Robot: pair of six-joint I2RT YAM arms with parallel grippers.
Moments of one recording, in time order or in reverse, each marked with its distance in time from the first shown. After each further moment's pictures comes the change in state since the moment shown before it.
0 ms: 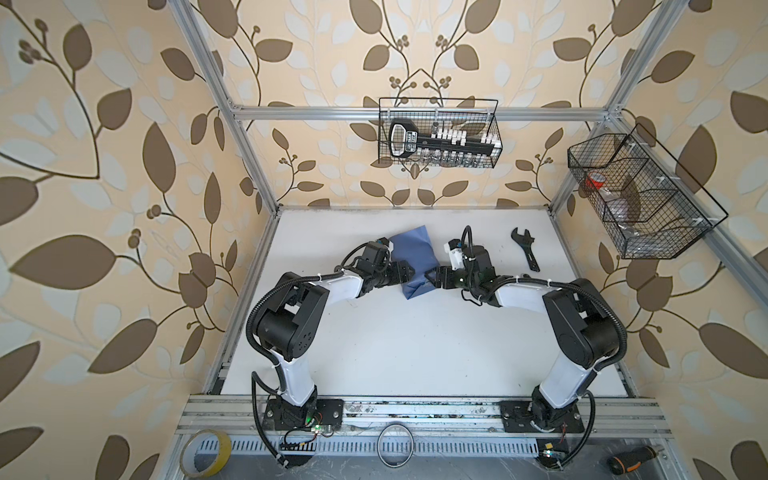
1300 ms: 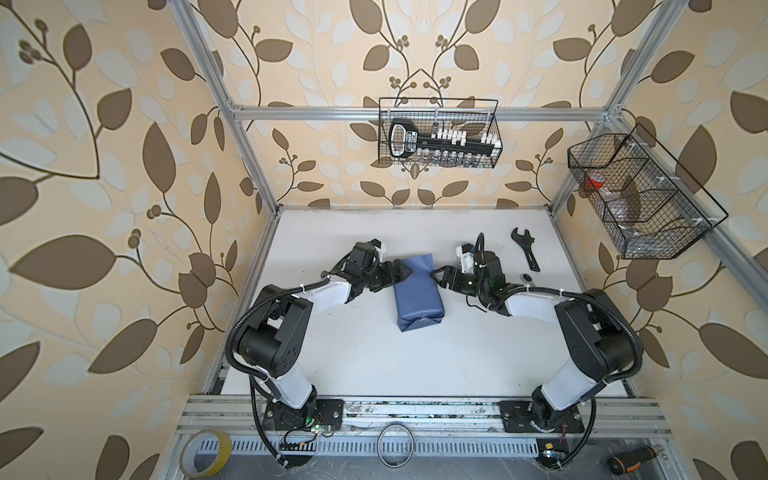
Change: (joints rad) left arm 0.048 -0.115 -0.077 0.014 0.151 -0.114; right arm -0.008 -0.075 -0.098 0.078 -0.051 0.257
